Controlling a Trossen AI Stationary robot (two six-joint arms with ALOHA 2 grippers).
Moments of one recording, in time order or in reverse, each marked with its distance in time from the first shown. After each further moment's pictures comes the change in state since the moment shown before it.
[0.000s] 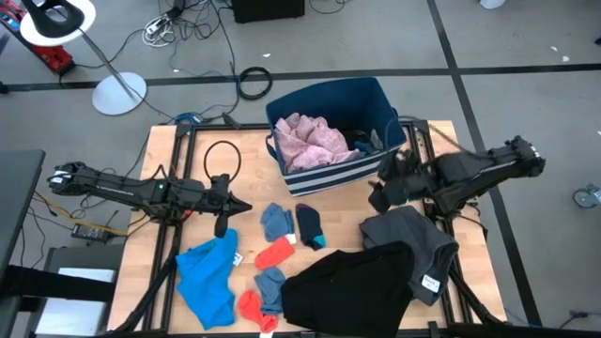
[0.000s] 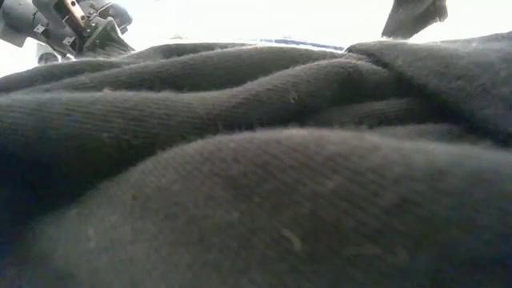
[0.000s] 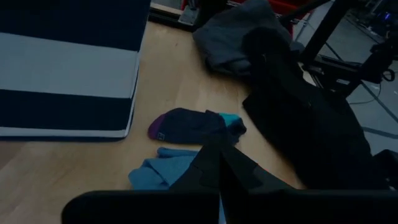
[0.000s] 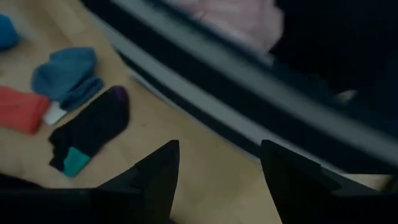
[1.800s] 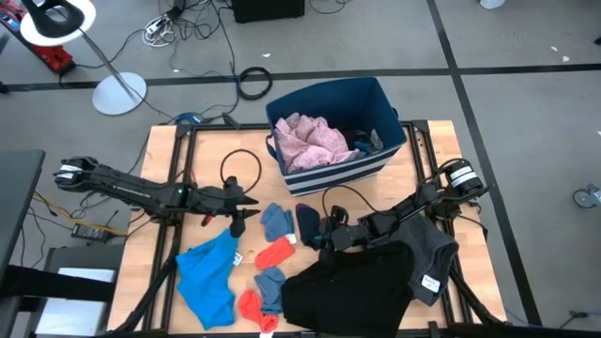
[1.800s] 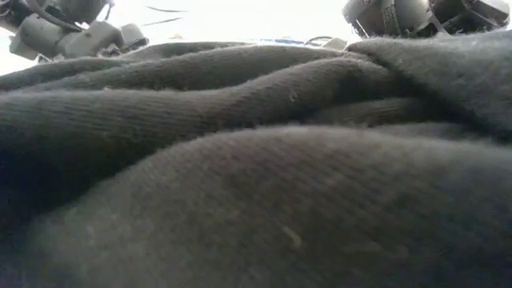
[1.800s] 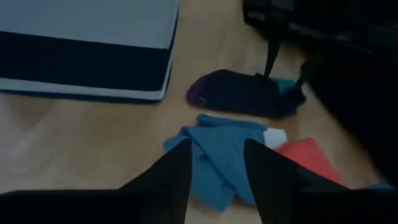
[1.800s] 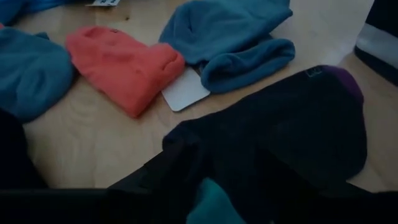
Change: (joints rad) left arm 0.001 0.273 -0.001 0.083 -0.122 -0.021; right arm 0.063 0.696 -0.429 1.537 -0.197 -0.326
